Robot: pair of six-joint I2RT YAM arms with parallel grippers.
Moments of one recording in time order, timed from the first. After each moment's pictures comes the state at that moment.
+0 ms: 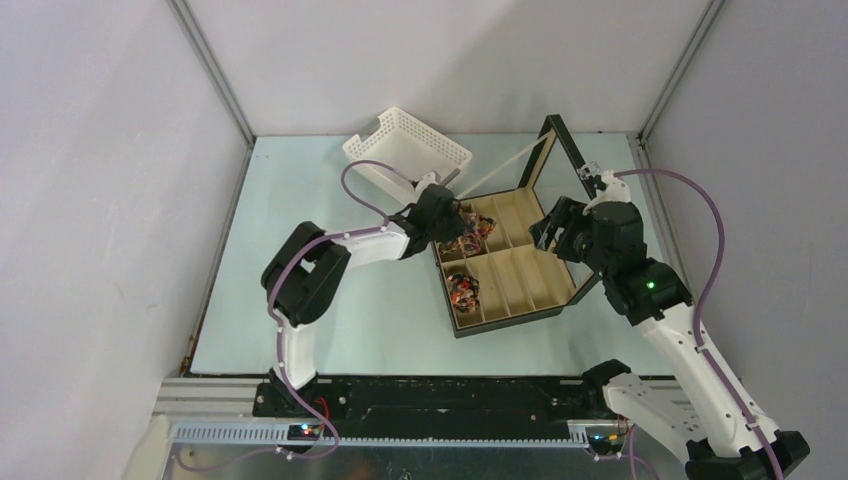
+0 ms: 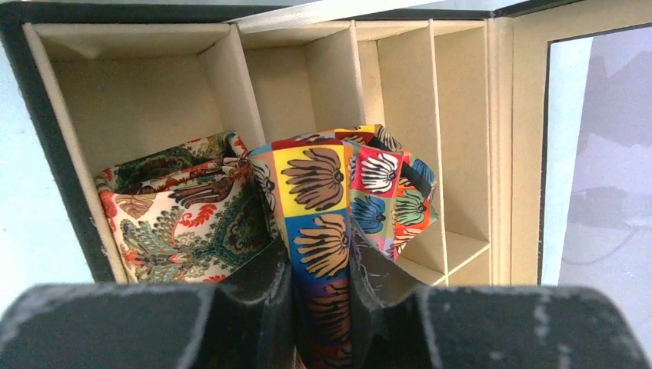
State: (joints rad) left arm -0.70 1.96 1.24 0.07 -0.11 -0.94; right arm 0.40 0.85 0.95 -0.58 0.09 0.60
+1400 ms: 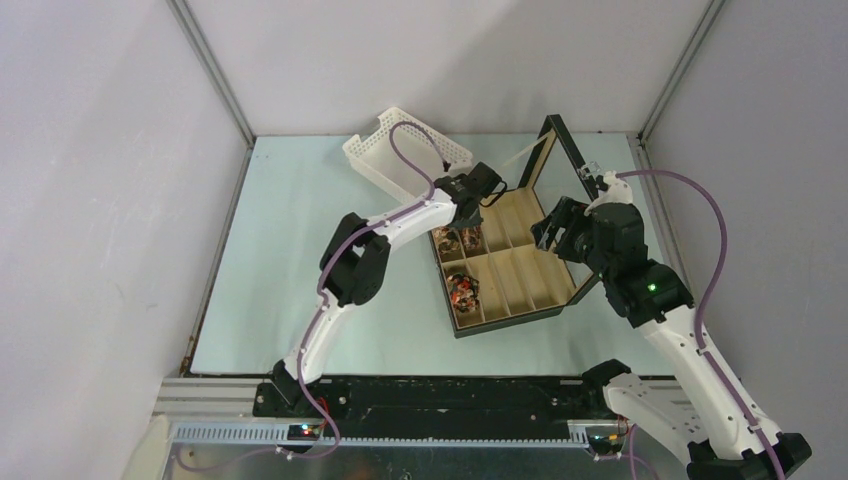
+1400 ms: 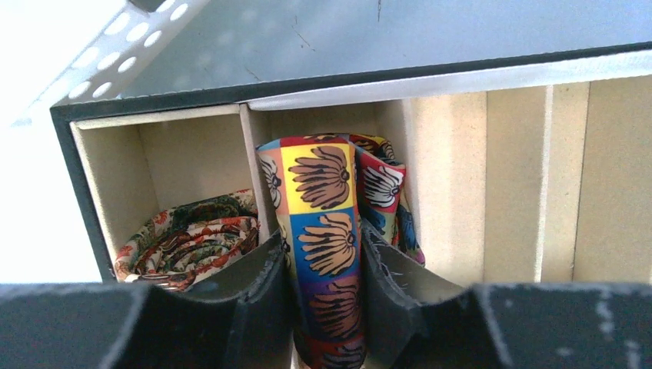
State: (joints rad) left arm -0.78 2.35 2.01 -0.74 -0.41 -0.83; right arm 0.41 0.84 0.95 -0.58 0.13 0.60
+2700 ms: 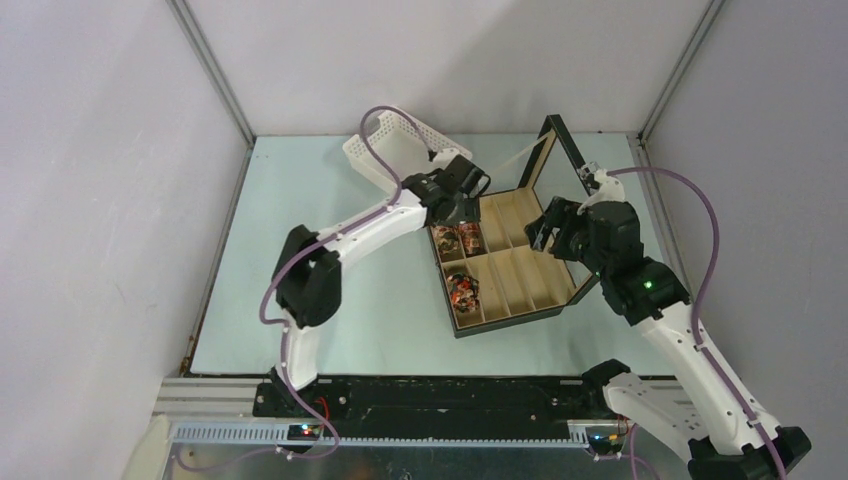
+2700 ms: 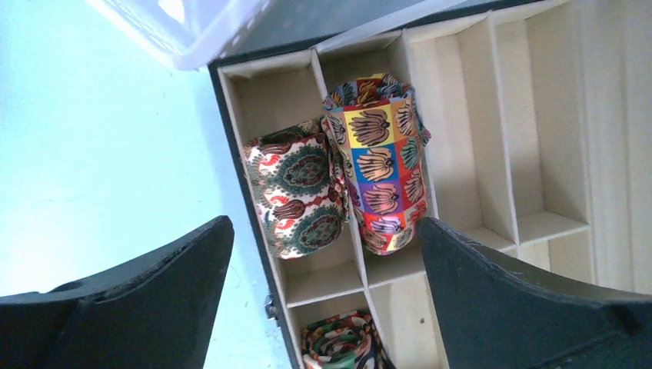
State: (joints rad) left arm -0.79 2.02 1.77 -0.74 -0.42 -0.73; right arm 0.42 0.86 0.95 -0.56 0.10 0.56
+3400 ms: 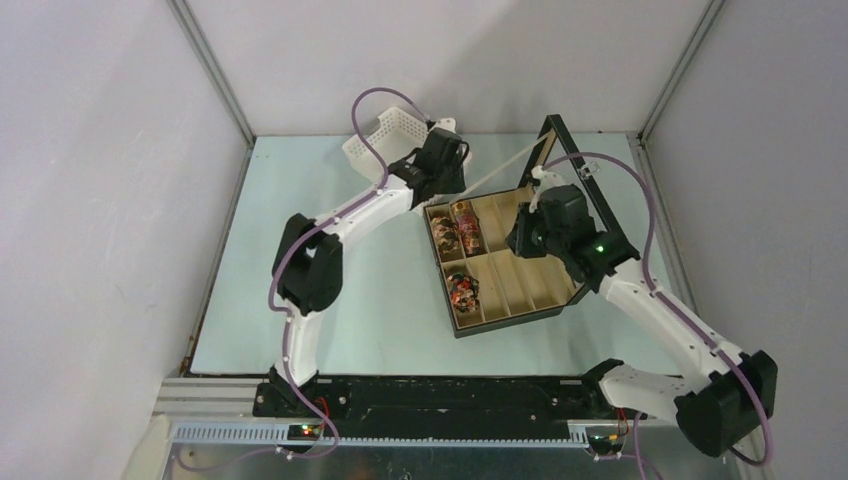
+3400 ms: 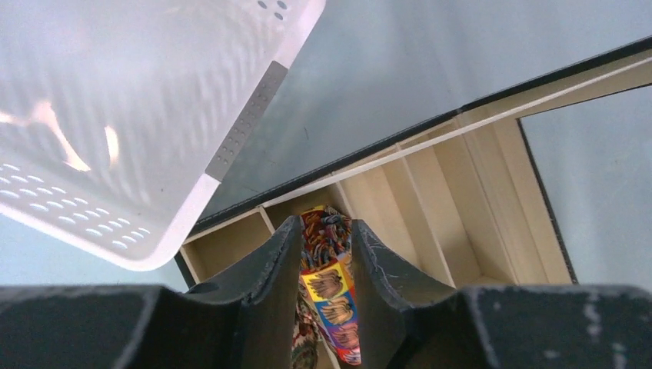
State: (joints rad) left arm -0.66 2.04 1.78 -0.38 -0.20 -0.50; right arm 0.51 1.11 0.99 -0.52 -0.01 0.43
